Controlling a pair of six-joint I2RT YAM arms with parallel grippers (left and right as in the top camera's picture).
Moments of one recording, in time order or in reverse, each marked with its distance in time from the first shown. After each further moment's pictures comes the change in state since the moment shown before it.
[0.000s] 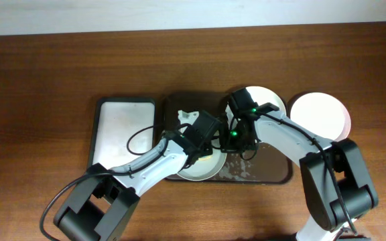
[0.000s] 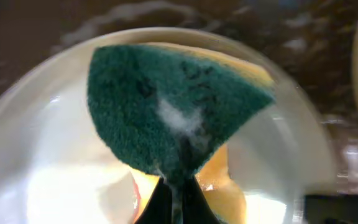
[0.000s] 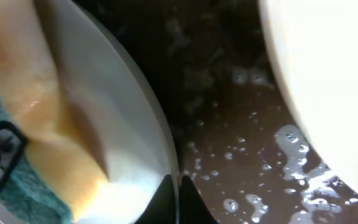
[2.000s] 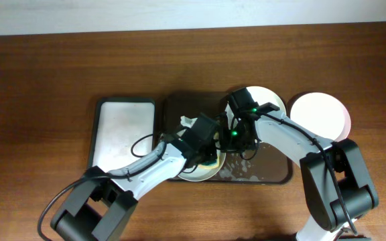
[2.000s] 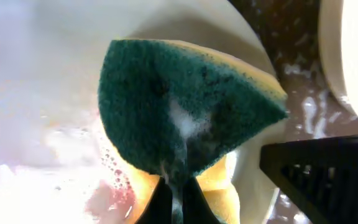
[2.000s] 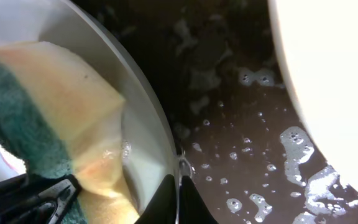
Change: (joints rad) left arm -0.008 -0.023 -0.040 0.047 0.181 -0.047; right arm 0.001 0.000 0.000 0.004 -0.014 -0.006
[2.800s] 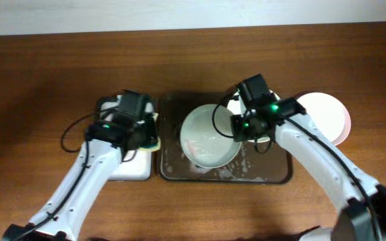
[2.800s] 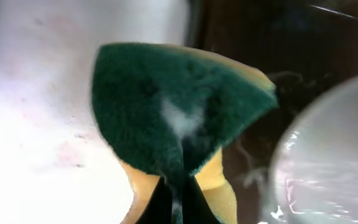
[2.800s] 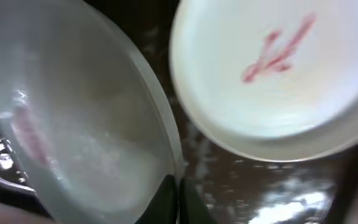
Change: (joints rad) left arm 0.443 -0.329 0.027 -0.338 -0.020 0.420; right arm 0.000 -0.261 0.103 -0.184 0.285 -0.084
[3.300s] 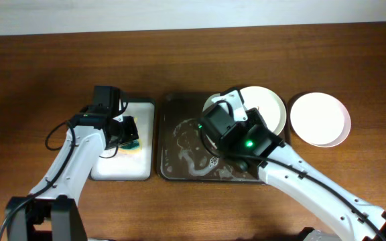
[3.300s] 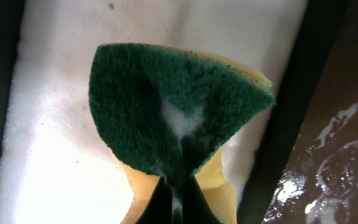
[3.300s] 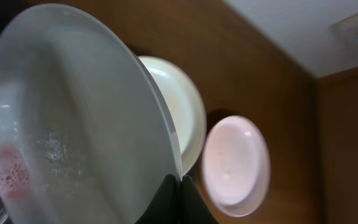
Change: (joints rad) left arm 0.204 0.143 -0.002 0.015 0.058 0.097; right arm 0.373 -0.114 0.000 0.000 0.838 -0.074
